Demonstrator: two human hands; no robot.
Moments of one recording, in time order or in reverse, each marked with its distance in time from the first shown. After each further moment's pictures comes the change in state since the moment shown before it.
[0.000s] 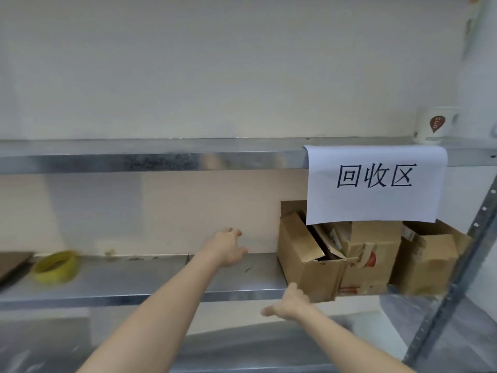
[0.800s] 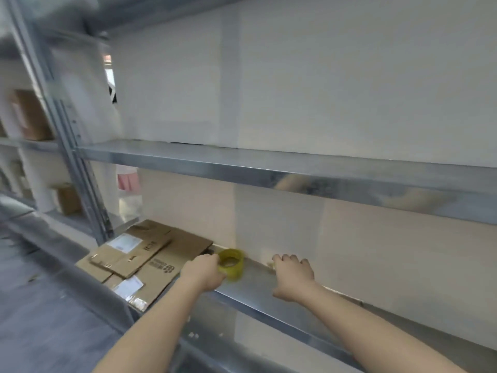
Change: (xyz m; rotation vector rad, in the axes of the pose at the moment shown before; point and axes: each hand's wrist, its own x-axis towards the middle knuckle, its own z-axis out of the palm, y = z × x) left_hand -0.121 -0.397 -0.092 0.105 0.026 -0.681; right_hand -0.013 -0.395 0.158 -0.702 0.199 -0.940
